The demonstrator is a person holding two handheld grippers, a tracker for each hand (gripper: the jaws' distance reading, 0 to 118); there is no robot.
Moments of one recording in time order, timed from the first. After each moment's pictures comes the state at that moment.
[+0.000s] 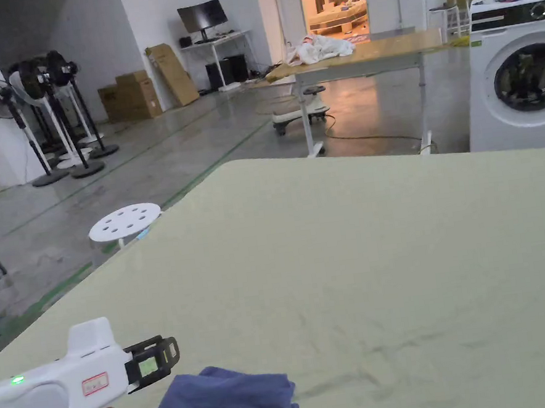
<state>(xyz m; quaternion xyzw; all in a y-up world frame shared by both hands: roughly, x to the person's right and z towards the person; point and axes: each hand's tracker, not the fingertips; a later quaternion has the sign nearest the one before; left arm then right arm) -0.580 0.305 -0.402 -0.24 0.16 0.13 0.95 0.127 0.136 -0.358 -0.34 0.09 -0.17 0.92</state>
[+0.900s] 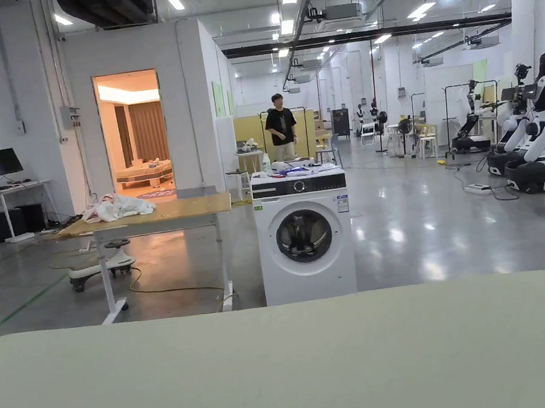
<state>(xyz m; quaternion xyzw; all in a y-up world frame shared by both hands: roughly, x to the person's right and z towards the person) -0.296 0.337 -0.254 0.01 0.01 -0.04 1.00 0.063 0.264 -0.352 -0.05 0.10 -0.04 0.99</state>
